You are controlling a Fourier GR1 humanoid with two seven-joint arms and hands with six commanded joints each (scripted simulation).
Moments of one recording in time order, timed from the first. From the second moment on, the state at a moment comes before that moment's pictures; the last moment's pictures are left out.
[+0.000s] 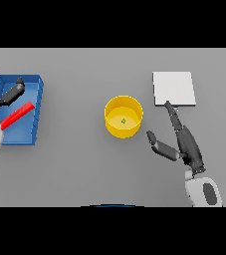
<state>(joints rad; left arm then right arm) -0.41 0.47 -0.05 -1.23 -0.41 0.11 0.51 0.05 -0.12 0.18 -1.67 0.34 0.01 -0.12</state>
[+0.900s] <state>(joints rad) -0.40 0.48 -0.06 -1.24 -0.40 0.09 0.50 -0.52 -0.45 0.58 -1.38 0.83 0.37 -0.20</state>
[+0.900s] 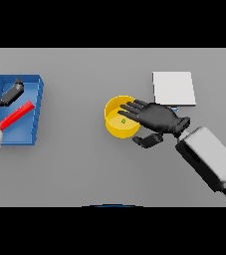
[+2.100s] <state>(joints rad) -0.40 0.51 -0.04 -1.24 -0.39 0.09 0.48 -0.70 -0.32 0.69 -1.10 0.87 0.54 -0.16</state>
